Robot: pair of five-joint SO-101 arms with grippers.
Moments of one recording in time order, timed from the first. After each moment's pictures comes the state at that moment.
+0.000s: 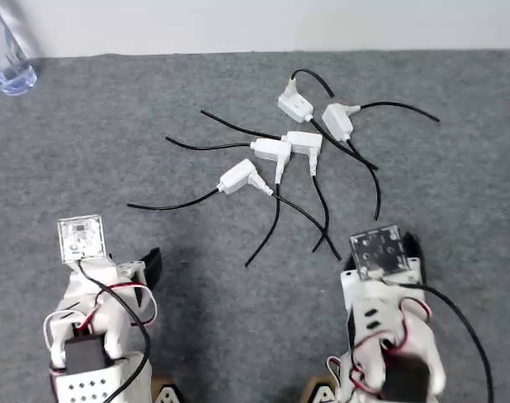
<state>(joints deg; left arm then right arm) -14.4 -90.8 85.1 65.4 4.9 2.3 -103.7 78.4 68.1 20.6</state>
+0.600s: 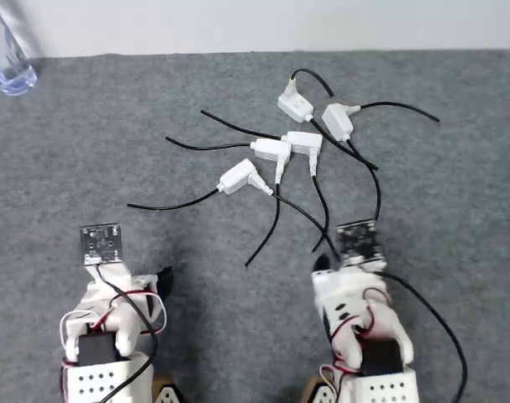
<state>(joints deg) -11.6 -90.8 95.3 62.4 4.9 -11.1 -103.2 95.6 57.4 3.9</state>
